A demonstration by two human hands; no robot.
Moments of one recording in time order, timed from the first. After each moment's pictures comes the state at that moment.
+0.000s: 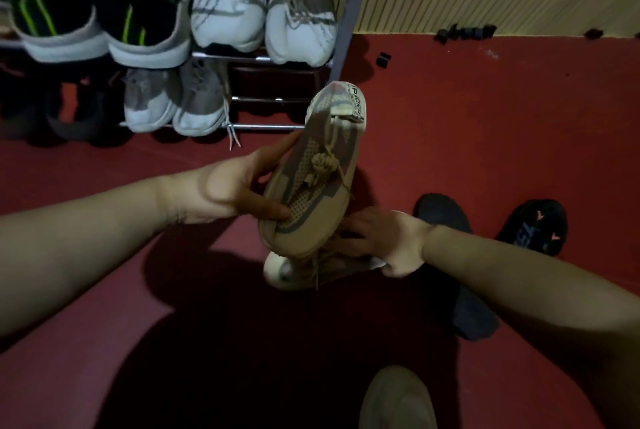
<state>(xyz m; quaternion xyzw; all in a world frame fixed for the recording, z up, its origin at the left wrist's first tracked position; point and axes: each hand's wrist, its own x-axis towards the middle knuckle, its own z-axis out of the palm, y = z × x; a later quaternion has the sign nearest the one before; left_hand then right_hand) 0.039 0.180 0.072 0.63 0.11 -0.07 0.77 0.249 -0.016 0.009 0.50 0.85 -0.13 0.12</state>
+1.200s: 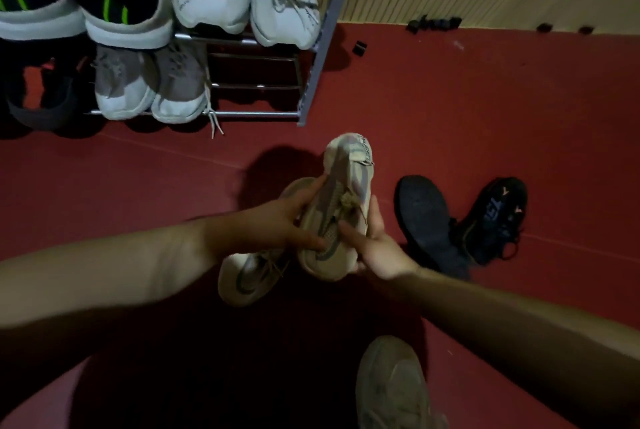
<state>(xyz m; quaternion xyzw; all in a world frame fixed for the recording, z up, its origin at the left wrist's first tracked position) 0.055 0.118 0.015 0.72 0.12 -0.11 0.68 0.160 -0.057 0.008 0.70 0.09 -0.49 -0.51</state>
